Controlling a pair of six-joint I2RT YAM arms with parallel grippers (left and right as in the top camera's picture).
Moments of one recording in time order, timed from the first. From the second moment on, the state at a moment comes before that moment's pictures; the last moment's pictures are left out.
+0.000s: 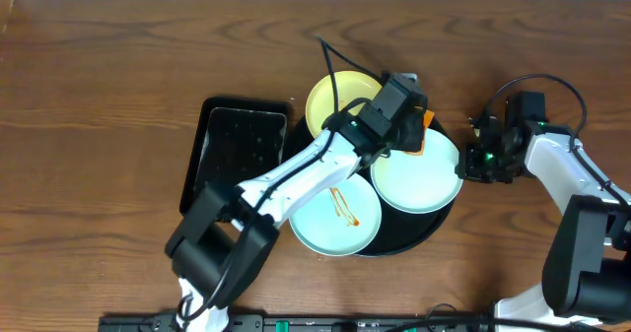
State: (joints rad) left arm -0.77 1.96 1.44 -0.30 0.13 -0.62; right arm -0.12 1.73 0.99 -0.70 -0.32 0.00
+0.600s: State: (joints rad) left arm -0.83 2.10 1.44 -0.36 0.09 -0.62; right arm -0.12 1.73 0.99 -0.71 -0.32 0.00
